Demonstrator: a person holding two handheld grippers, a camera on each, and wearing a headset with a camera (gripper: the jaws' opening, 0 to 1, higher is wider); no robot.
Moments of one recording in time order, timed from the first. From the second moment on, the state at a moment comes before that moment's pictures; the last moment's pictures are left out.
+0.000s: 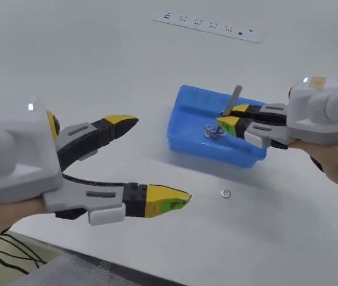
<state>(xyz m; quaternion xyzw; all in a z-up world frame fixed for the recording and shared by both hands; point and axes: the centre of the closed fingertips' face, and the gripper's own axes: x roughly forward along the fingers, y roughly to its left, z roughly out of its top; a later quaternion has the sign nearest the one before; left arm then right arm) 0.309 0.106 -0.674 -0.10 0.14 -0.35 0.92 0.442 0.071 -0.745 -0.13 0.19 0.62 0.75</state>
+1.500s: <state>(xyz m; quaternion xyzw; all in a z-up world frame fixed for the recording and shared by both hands) 0.399 0.064 -0.647 0.03 0.11 -0.44 0.89 0.395 0.083 -0.709 -0.20 0.14 0.67 0.71</state>
